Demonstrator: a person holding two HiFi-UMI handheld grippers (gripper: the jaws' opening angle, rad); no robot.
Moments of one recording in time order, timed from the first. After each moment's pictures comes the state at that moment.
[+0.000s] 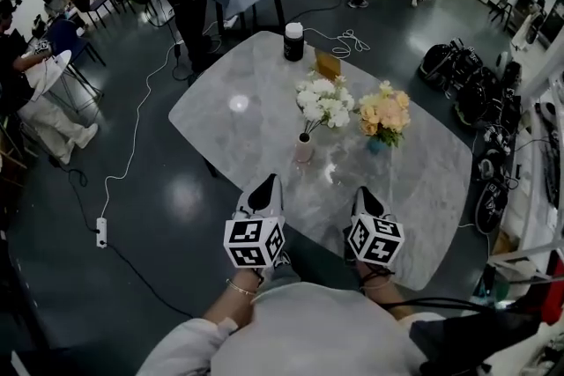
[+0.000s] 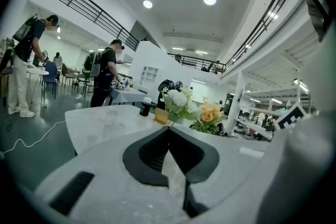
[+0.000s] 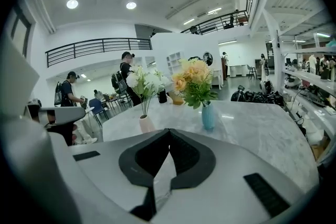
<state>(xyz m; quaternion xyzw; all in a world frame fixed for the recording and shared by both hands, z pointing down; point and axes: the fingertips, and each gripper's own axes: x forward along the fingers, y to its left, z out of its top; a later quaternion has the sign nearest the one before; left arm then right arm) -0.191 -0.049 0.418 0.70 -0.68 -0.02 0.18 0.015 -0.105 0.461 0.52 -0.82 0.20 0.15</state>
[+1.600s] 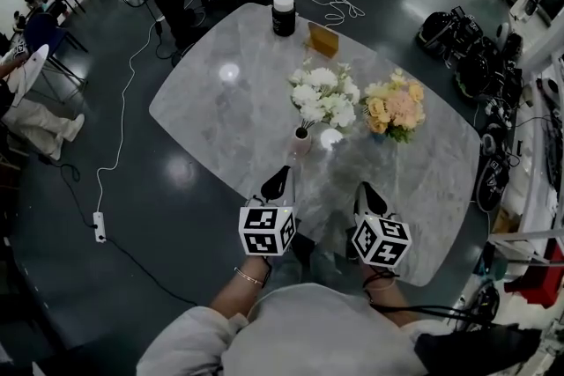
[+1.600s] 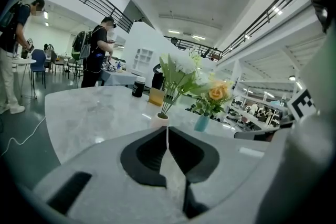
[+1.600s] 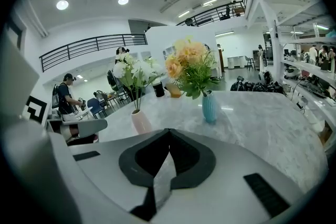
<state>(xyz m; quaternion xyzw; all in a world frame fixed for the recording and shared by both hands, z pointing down) -0.173 -0.117 0.494 0.73 -0.63 0.04 0.25 0.007 -0.133 0.496 0.52 -0.80 0.24 0.16</state>
